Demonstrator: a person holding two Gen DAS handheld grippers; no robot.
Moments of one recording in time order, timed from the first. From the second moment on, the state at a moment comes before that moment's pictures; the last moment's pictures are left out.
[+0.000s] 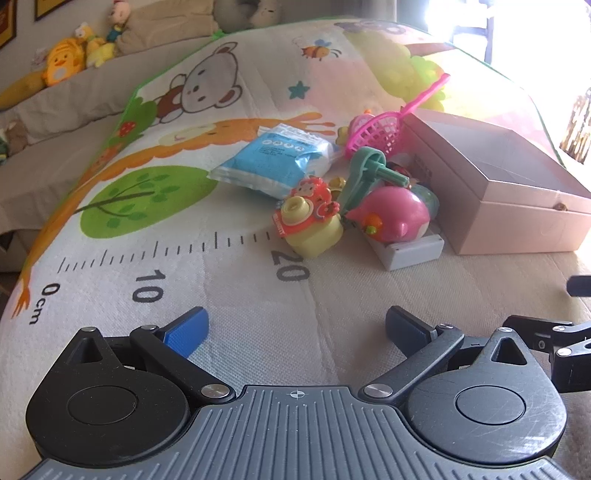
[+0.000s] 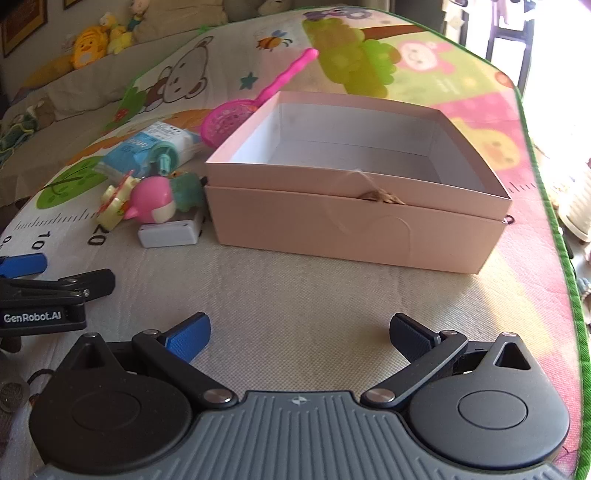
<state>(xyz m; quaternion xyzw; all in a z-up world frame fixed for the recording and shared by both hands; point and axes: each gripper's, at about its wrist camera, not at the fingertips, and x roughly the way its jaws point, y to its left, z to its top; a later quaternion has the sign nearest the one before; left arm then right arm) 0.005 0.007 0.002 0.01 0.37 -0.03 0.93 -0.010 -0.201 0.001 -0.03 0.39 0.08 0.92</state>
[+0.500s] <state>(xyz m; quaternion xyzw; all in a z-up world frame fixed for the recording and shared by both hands) -0.001 0.098 0.045 -0.08 0.30 0.08 0.95 0.037 -0.073 0.033 -0.25 0.26 0.19 0.91</state>
